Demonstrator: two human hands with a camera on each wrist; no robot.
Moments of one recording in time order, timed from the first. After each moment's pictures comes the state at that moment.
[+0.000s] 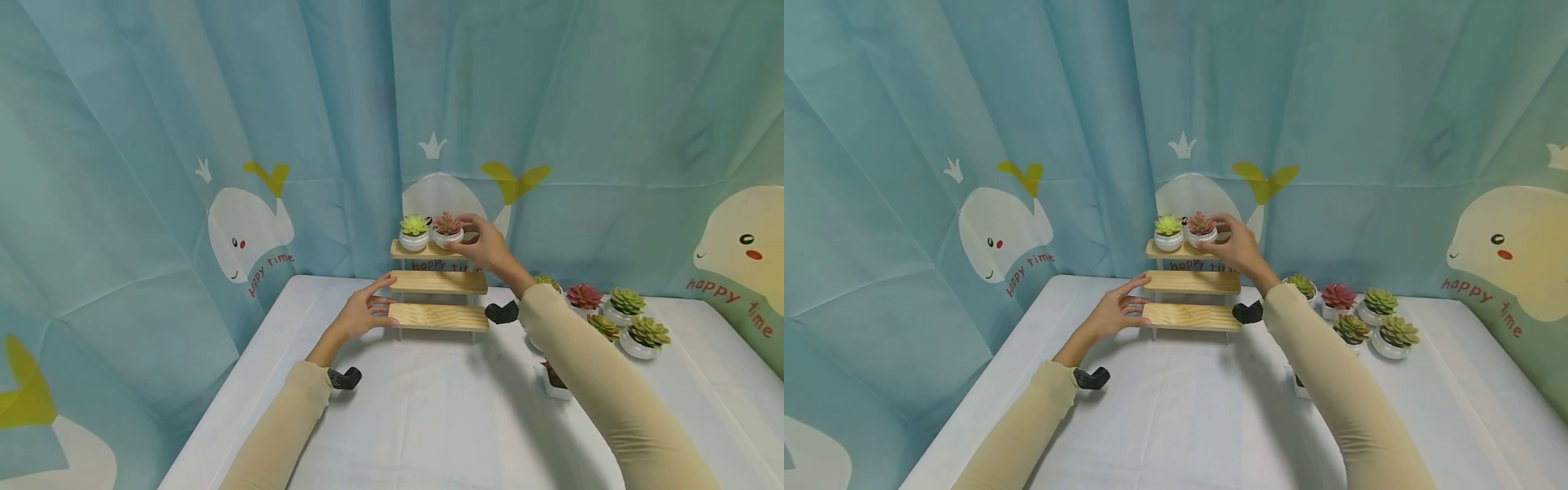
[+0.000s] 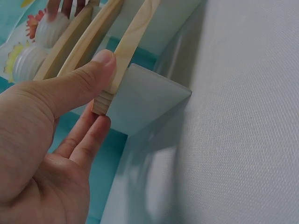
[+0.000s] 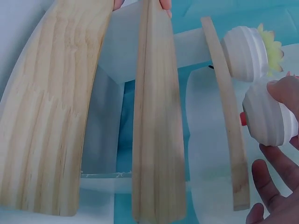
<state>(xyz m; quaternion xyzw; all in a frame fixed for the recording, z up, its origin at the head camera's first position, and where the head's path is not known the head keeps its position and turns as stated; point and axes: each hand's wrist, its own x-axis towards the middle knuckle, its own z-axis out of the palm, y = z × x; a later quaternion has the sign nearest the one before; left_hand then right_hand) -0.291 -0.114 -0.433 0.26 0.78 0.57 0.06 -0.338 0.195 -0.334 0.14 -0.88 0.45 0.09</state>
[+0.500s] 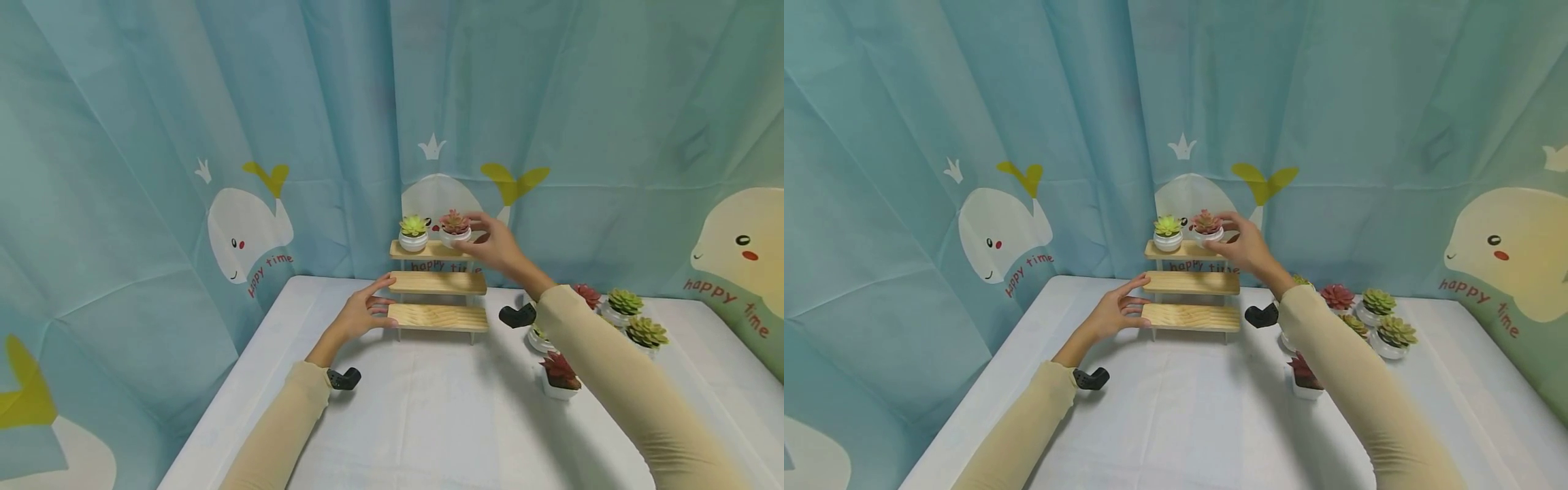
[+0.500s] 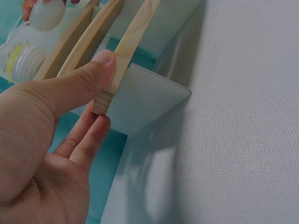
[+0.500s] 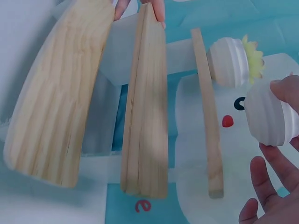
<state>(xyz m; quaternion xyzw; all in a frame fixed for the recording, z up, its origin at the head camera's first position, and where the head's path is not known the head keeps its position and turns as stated) -0.292 -0.114 -0.435 0.26 0.78 0.57 0.07 -0.321 0.209 -0.320 0.15 -0.88 0.45 0.09</state>
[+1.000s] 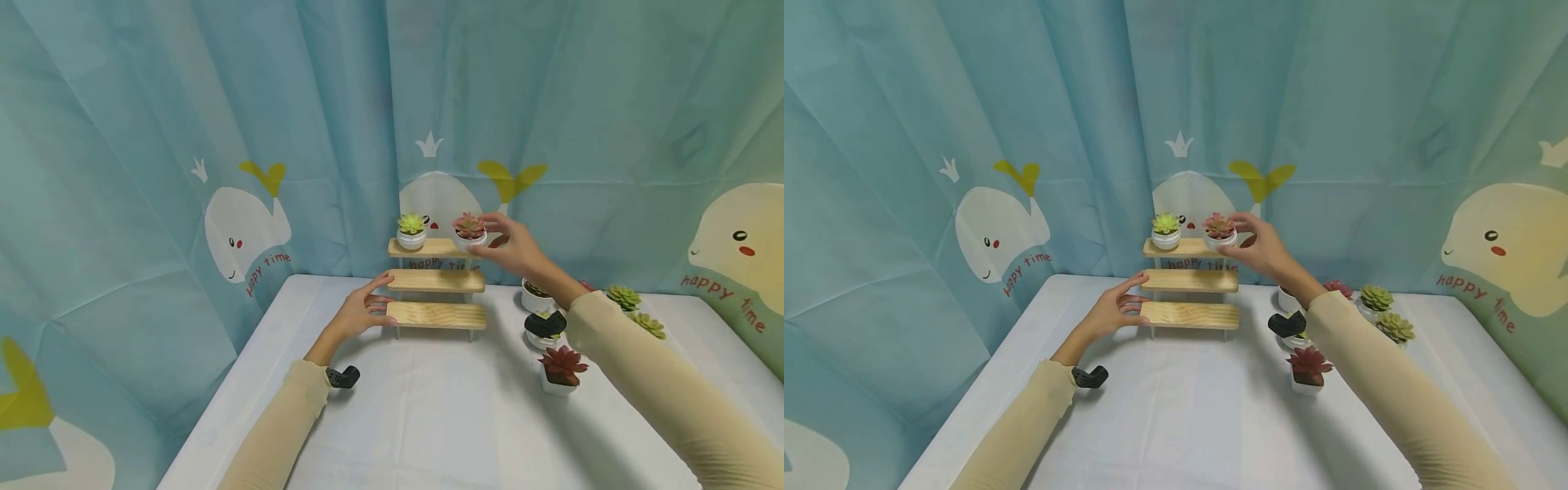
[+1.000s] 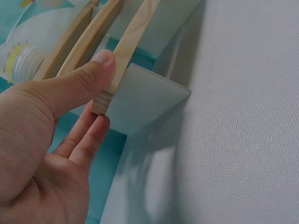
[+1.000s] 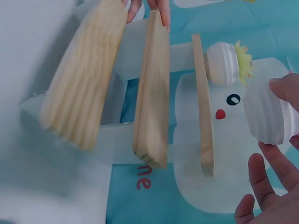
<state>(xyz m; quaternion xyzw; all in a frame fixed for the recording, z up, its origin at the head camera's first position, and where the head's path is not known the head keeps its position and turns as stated) -0.291 -0.115 -0.433 0.26 0.77 0.57 0.07 -0.293 0.237 -0.311 0.16 -0.88 0.43 0.08</state>
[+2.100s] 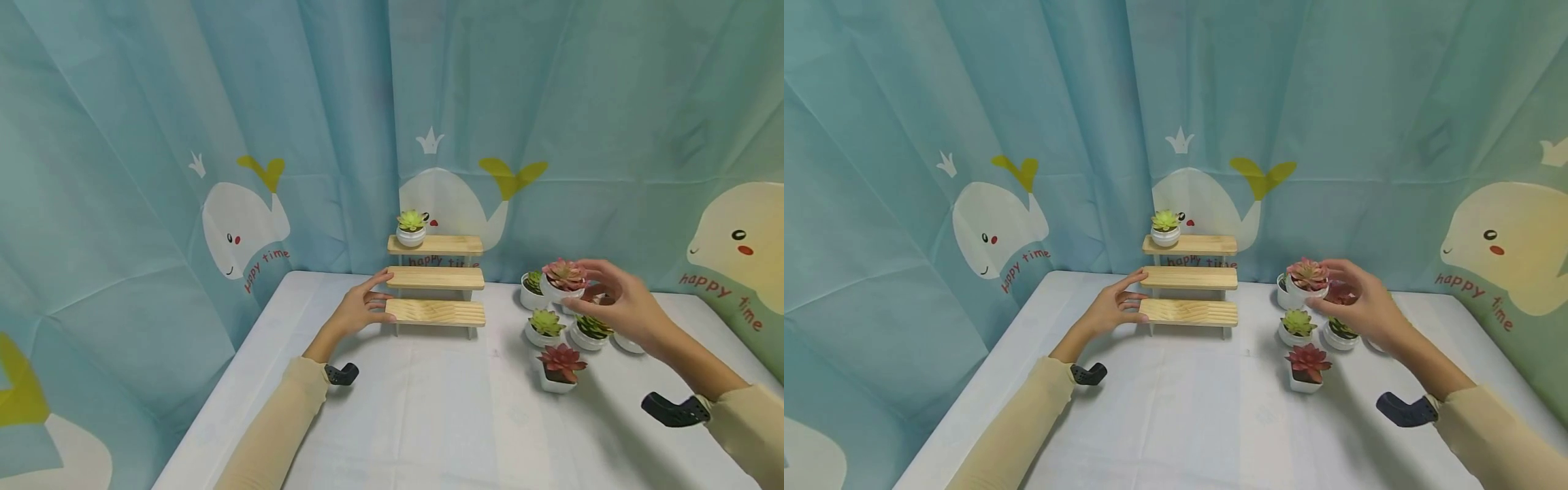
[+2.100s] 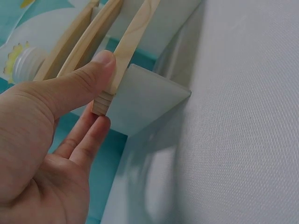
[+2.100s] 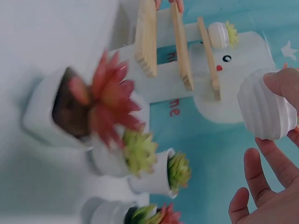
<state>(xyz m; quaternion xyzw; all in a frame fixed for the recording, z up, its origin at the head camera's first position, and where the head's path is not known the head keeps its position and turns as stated) -0.292 -0.115 -0.434 0.26 0.77 0.57 0.07 -0.172 0.350 -0.332 0.11 -0.91 0.39 0.10</state>
